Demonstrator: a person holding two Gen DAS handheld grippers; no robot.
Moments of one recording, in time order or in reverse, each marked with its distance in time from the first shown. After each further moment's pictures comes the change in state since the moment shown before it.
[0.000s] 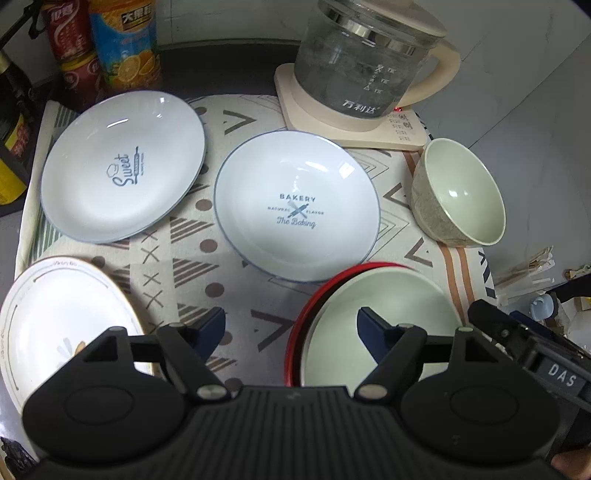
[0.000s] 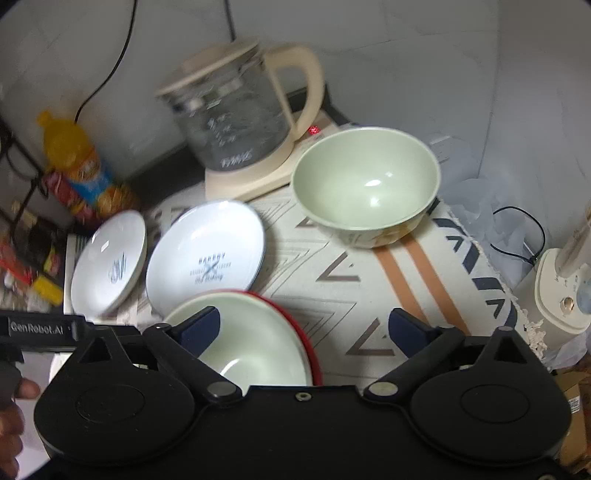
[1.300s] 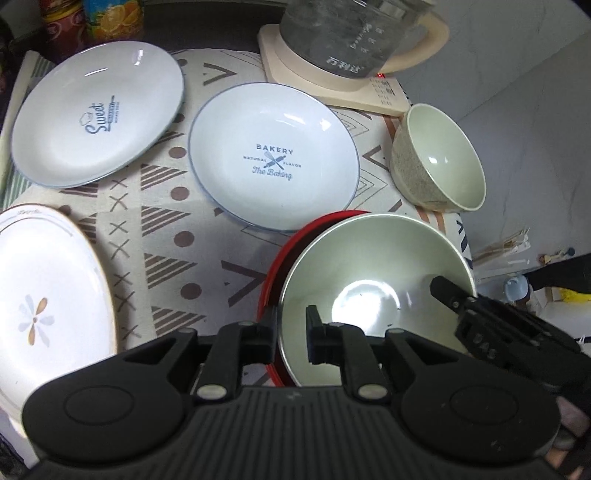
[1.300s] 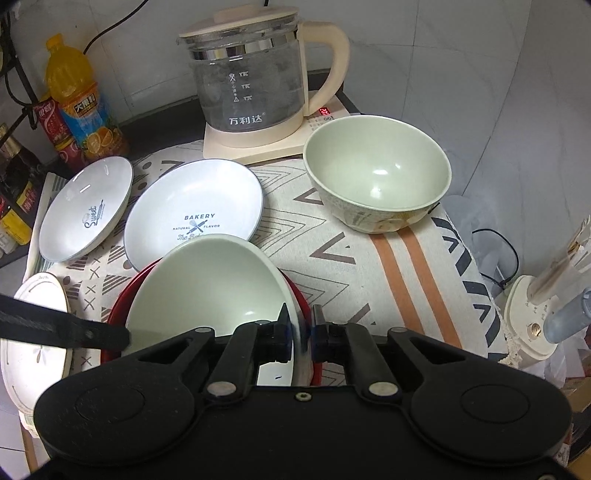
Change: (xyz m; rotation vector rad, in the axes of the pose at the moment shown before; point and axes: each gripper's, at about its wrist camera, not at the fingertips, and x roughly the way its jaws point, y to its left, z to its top) left arm 0.007 0.008 -0.026 -0.038 0.092 -0.111; right arm 0.014 0.036 -0.024 -0.197 0.040 -0.135
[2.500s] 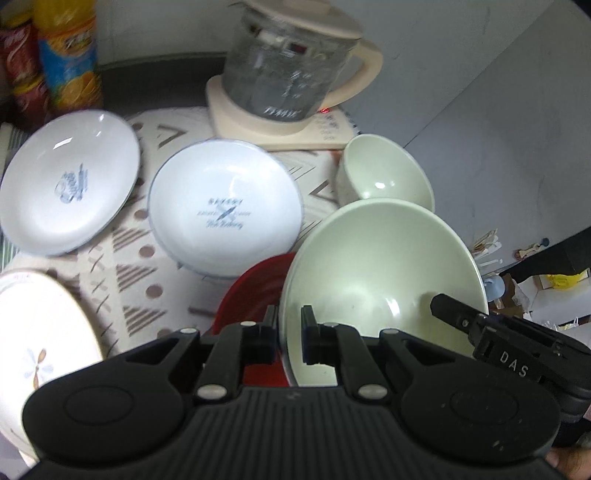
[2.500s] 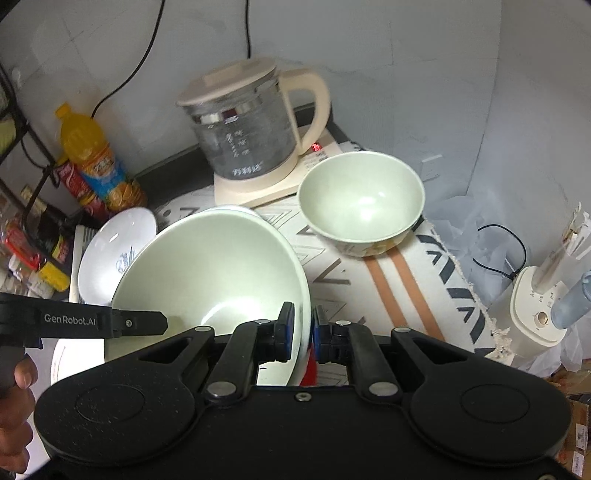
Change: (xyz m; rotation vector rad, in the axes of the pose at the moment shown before) left arm -0.028 -0.032 0.005 0.122 -0.100 -0.048; right arm -0.053 -0.025 0.017 0.108 -0.040 0.083
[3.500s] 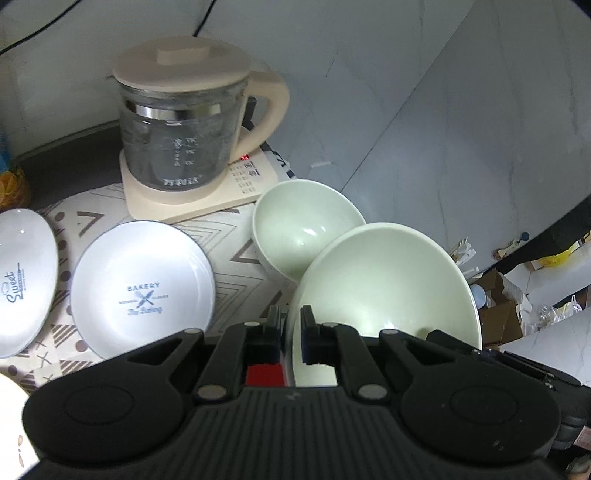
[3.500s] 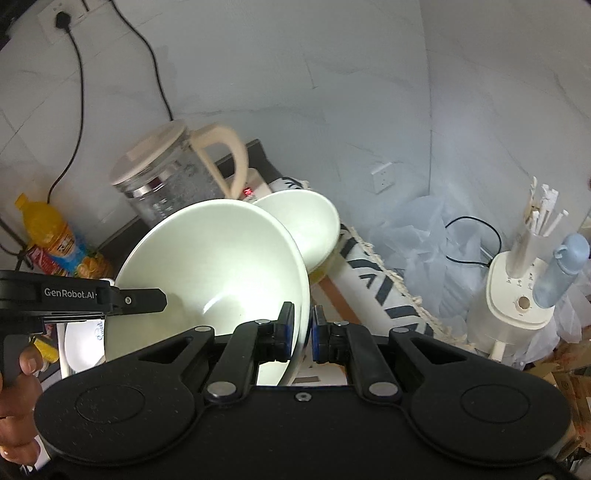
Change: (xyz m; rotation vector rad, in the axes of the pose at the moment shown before) left arm 0.020 -0.089 0.047 0.173 -0.091 -0.045; right arm -0.016 -0.084 0.013 0.206 -0.100 -0.024
